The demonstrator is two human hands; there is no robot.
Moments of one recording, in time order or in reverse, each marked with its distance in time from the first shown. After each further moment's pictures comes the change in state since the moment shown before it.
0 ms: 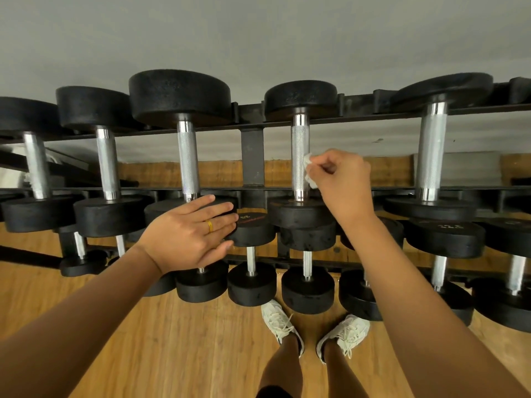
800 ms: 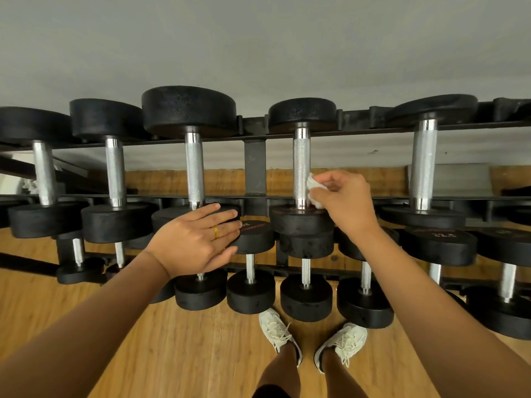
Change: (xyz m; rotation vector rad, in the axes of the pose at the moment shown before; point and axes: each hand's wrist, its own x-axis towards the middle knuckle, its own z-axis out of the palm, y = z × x) left_hand 0.000 0.001 -0.003 -0.002 0.020 -0.011; right_hand -0.007 0.009 -0.007 0.124 -0.115 0.167
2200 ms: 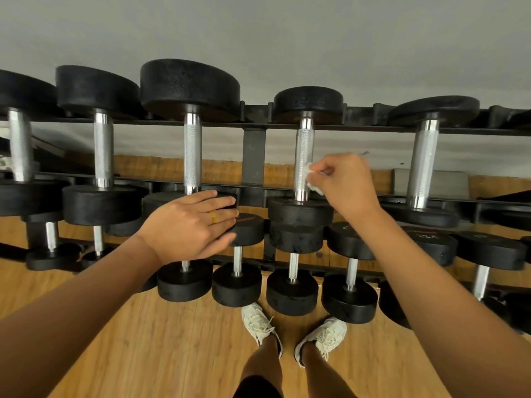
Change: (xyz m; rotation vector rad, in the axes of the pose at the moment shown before) left_hand -0.001 -0.001 0.001 -0.067 0.011 -0.025; right_hand 0.005 -0.028 -0.001 -0.395 -0.010 -0.152
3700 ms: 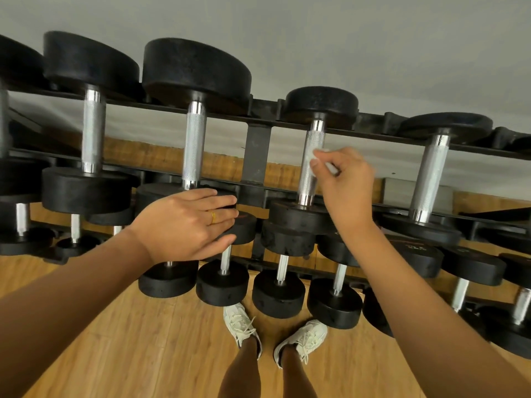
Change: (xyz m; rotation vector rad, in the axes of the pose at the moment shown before) left_hand -0.004 -0.001 0.005 -0.040 0.053 -0.002; right_hand 0.006 -0.003 0.022 0.032 0.241 -0.146
